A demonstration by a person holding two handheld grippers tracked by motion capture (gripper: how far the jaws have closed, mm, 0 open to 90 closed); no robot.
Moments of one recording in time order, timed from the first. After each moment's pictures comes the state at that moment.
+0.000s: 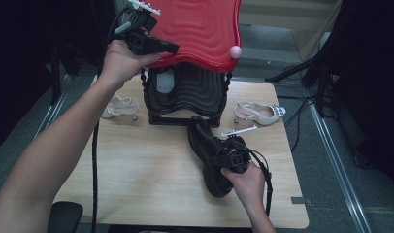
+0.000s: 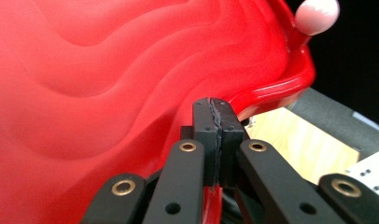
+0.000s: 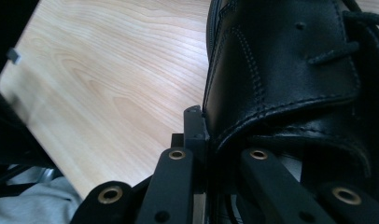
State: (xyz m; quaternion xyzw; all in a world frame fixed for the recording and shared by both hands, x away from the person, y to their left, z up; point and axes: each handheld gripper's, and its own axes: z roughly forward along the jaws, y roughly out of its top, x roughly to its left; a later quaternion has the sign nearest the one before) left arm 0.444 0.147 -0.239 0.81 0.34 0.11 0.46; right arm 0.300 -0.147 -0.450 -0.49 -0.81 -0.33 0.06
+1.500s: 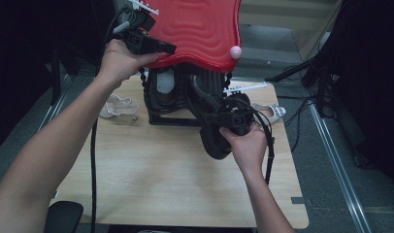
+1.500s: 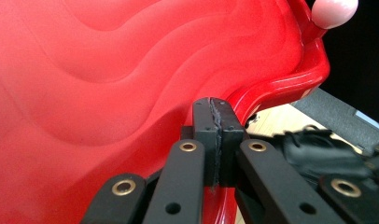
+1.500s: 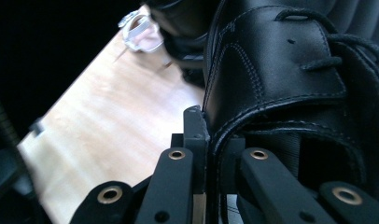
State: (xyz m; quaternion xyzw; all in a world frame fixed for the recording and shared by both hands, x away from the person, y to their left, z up) left arm 0.447 0.151 -0.241 0.82 0.35 0.11 0.45; right arm 0.342 -0.126 -0.344 -0.45 -0.79 -0.41 -0.04
